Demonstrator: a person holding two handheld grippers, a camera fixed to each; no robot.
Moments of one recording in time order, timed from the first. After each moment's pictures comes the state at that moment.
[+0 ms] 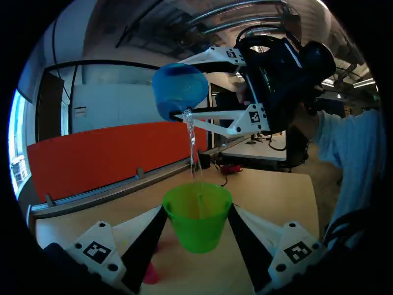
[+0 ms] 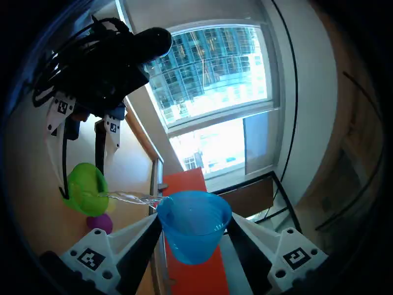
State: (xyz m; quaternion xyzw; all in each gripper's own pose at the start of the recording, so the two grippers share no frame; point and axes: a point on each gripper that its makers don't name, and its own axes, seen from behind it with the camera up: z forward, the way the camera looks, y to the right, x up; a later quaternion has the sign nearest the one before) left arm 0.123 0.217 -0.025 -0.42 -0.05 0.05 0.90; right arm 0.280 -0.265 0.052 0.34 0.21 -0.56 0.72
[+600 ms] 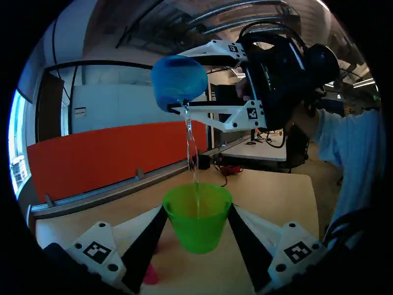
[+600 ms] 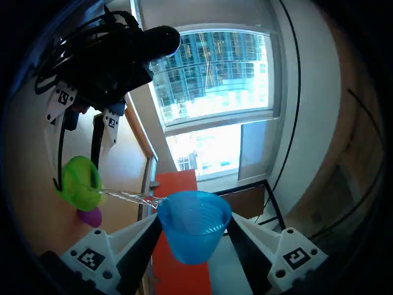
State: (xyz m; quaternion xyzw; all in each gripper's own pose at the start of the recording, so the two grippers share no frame) left arm 0.126 0.218 -0.025 -0.42 -0.04 0.05 0.90; right arm 0.298 -0.271 0.053 0.32 0.24 -0.59 0.70
